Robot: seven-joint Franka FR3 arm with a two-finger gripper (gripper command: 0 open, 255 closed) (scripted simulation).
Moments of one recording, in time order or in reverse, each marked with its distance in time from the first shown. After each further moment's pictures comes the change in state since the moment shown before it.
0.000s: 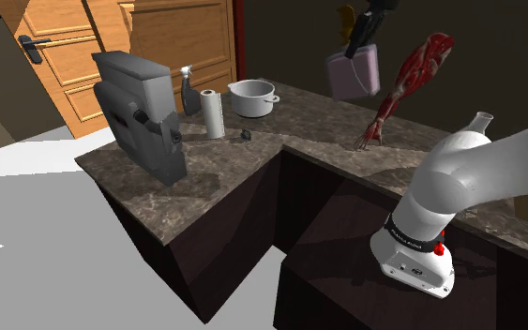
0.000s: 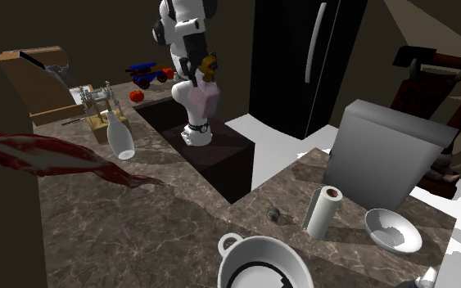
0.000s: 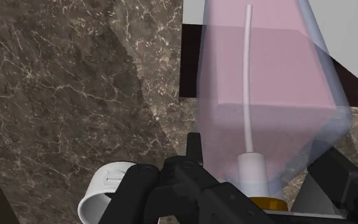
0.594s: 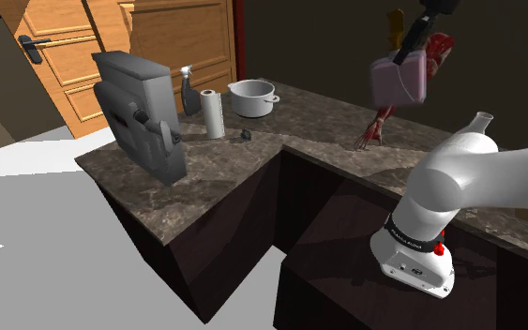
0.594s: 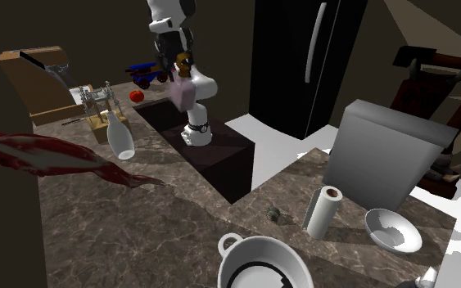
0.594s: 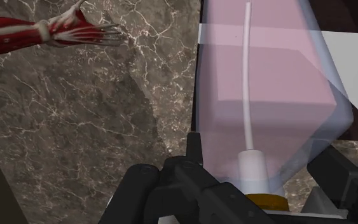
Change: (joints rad) arm -0.083 -0.250 -0.101 -0.075 -0.094 -0.171 -0.129
